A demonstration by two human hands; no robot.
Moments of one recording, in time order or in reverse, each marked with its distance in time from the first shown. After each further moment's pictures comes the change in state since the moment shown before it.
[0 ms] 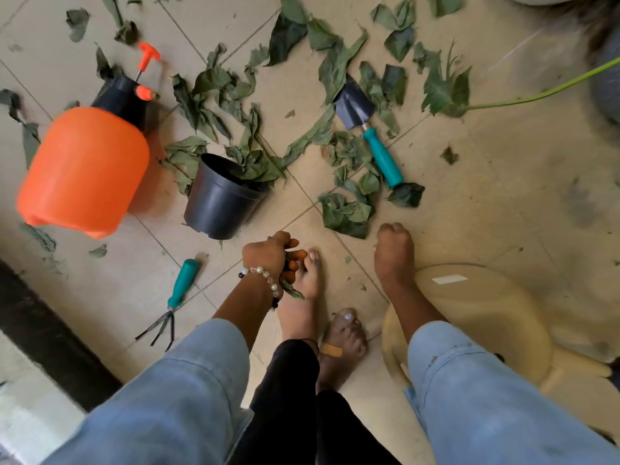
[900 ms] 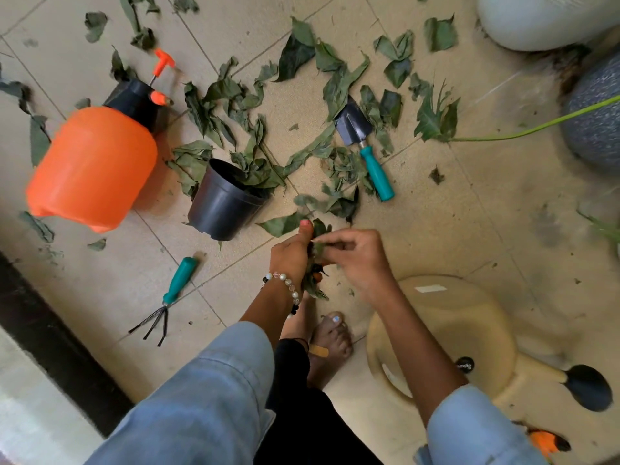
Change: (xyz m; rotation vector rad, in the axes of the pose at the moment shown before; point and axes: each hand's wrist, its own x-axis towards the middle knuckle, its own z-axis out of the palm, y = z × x) left_hand -0.028 -0.003 0.027 -0.061 -0.115 0.134; right_hand -0.044 -0.061 -0.107 1.225 -0.389 0.040
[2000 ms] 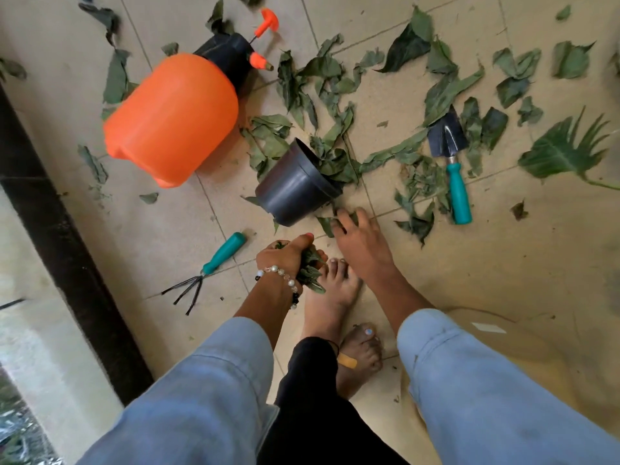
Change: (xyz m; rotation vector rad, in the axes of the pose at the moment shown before) left_hand 0.049 -0.006 -0.108 -0.275 0.167 -0.213; right_hand 0.082 0.053 0.081 -1.695 -0.191 -0.710
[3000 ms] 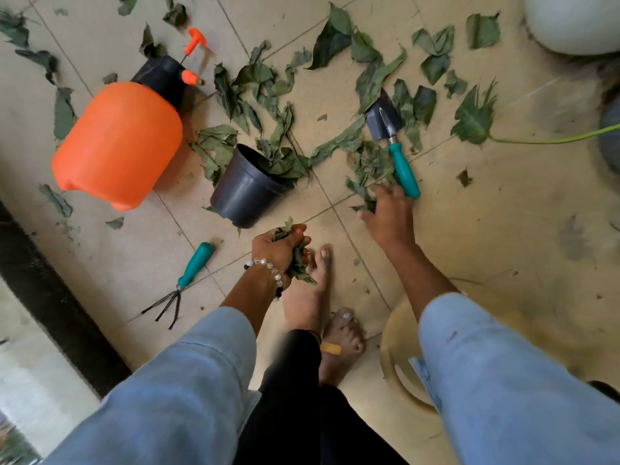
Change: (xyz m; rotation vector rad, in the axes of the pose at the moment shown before) left_hand -0.036 -0.010 0.046 0.088 -0.158 0.137; right_hand -0.041 0.091 -0.027 0.530 0.026 0.750
